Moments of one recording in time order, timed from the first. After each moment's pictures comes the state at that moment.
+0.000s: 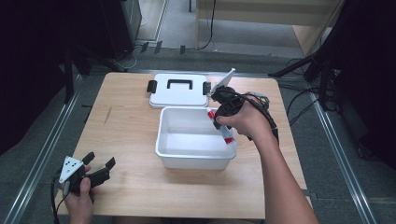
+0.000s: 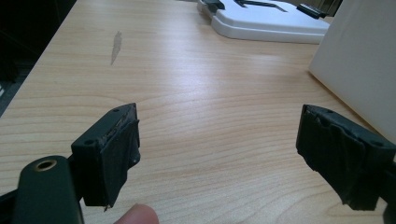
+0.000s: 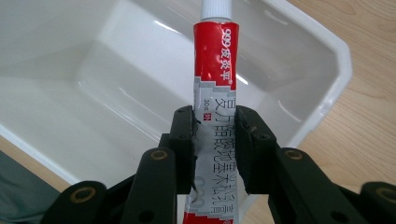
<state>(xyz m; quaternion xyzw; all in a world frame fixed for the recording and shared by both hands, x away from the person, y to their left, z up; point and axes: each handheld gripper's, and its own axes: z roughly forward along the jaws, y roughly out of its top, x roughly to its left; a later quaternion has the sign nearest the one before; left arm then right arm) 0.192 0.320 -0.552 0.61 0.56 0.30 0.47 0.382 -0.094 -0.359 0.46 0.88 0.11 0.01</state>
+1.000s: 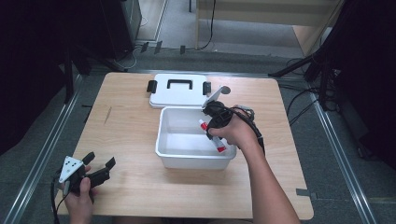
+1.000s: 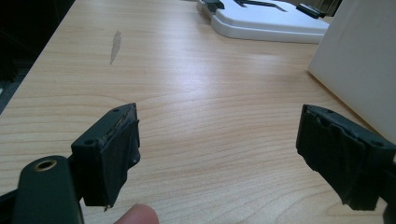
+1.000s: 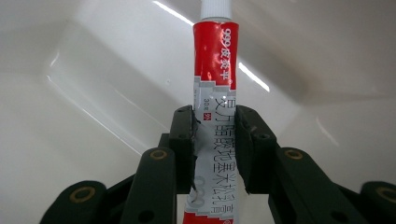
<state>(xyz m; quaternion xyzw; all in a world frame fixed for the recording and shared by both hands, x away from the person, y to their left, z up) 0.192 0.320 -0.552 0.61 0.56 0.30 0.48 0.387 -0.078 -0.425 0.44 0.89 0.10 0.00</state>
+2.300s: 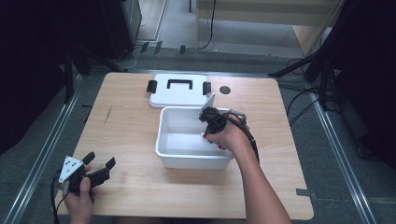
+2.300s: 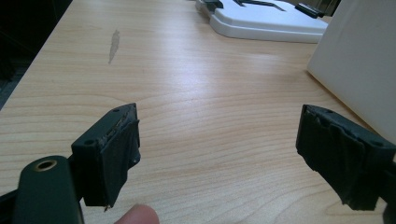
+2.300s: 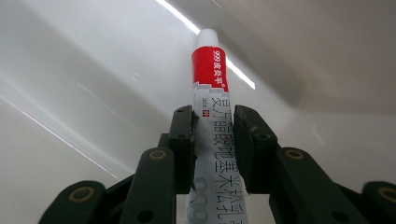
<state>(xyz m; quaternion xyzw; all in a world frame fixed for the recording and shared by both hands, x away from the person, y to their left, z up) 0.192 0.321 -0.552 0.61 0.56 0.29 0.48 0.391 -0.068 -0.458 0.43 0.90 0.05 0.04</state>
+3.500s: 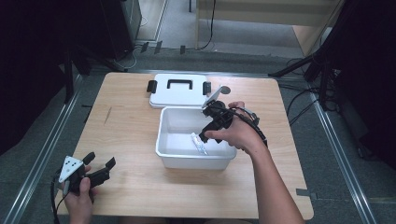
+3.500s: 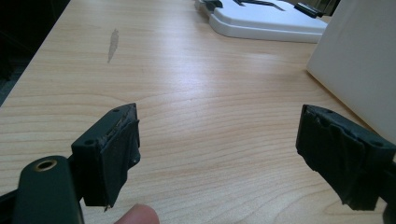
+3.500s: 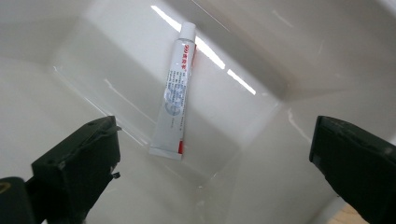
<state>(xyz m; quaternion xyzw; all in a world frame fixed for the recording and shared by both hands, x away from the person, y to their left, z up) 0.193 0.321 -0.552 0.61 0.56 0.29 0.48 0.369 -0.080 -0.402 0.42 0.90 0.11 0.04</state>
